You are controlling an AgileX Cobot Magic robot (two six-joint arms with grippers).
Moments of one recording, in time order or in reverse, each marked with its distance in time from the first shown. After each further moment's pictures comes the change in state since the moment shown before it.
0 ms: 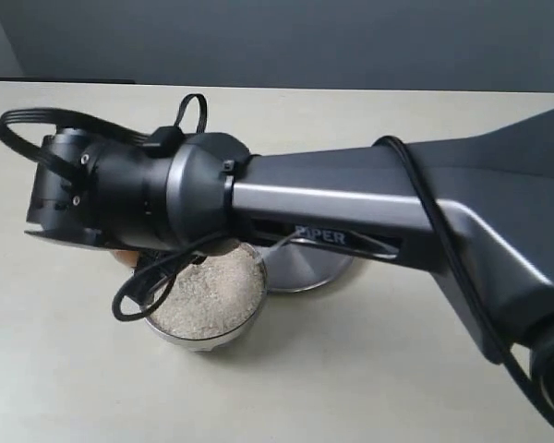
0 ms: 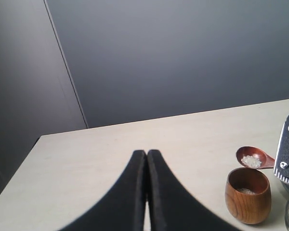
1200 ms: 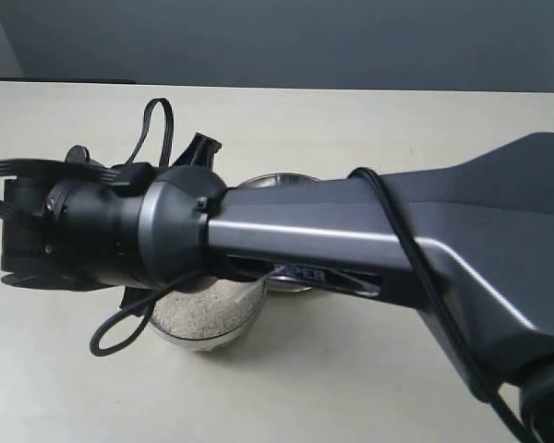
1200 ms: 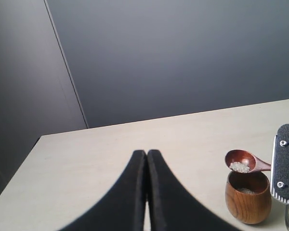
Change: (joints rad) left arm 0.000 0.000 0.000 0.000 0.000 0.000; right arm 0.051 0.018 -0.002 -0.111 0.002 -0.042
